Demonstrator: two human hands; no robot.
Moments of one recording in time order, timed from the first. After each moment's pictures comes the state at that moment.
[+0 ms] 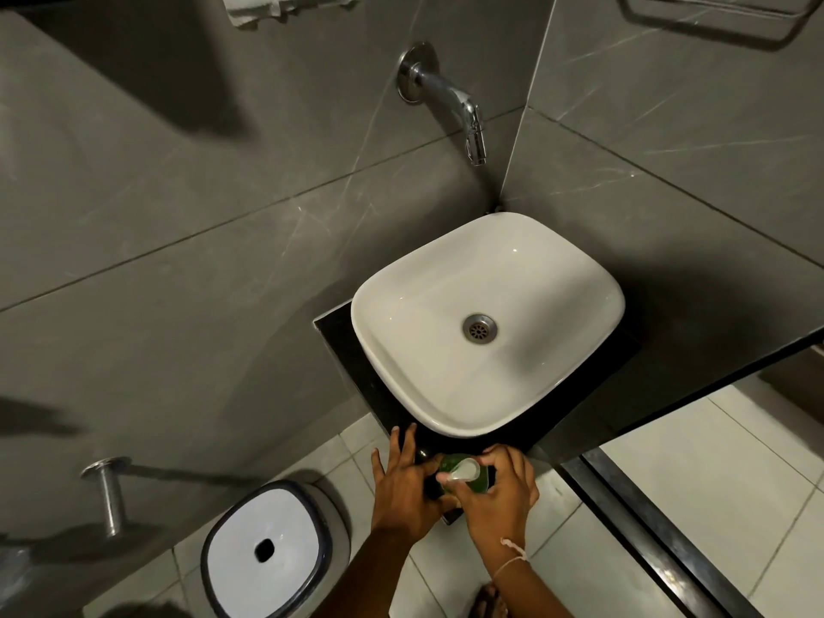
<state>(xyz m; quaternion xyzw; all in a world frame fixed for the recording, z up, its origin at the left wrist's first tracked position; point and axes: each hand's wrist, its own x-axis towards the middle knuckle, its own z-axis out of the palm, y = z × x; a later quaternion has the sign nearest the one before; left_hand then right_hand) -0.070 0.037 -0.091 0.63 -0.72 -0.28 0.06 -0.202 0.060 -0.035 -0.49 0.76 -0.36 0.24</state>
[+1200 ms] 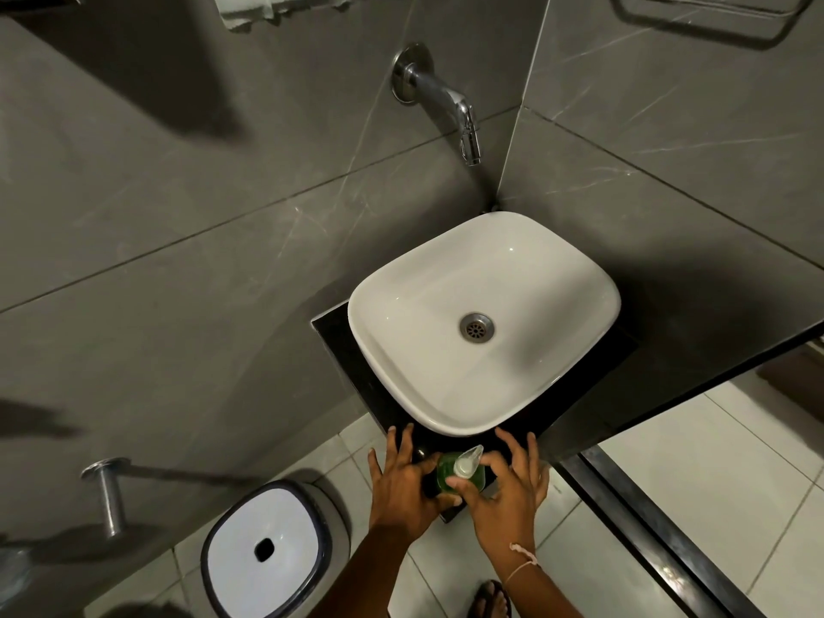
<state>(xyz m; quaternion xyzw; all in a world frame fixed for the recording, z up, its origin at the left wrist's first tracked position) -0.072 0.038 -0.085 0.64 -0.72 -0.27 0.05 -0.217 0.067 -0.043 -0.55 0.73 -0.34 0.20</state>
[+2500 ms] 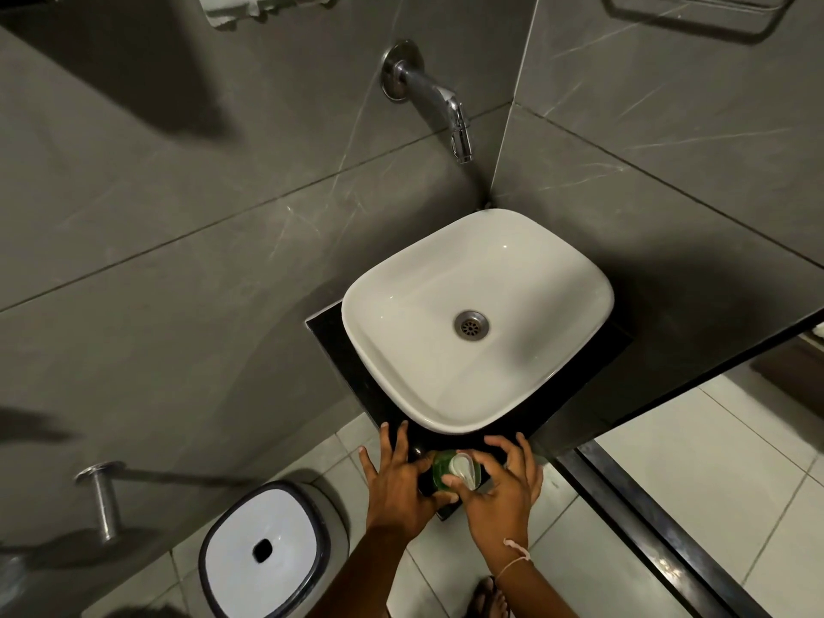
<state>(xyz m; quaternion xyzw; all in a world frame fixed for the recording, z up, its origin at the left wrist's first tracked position) -0.073 0.037 -0.089 0.64 -0.72 -0.24 0.05 -0.216 0.064 -0.047 -0.54 0.73 -0.37 0.20</state>
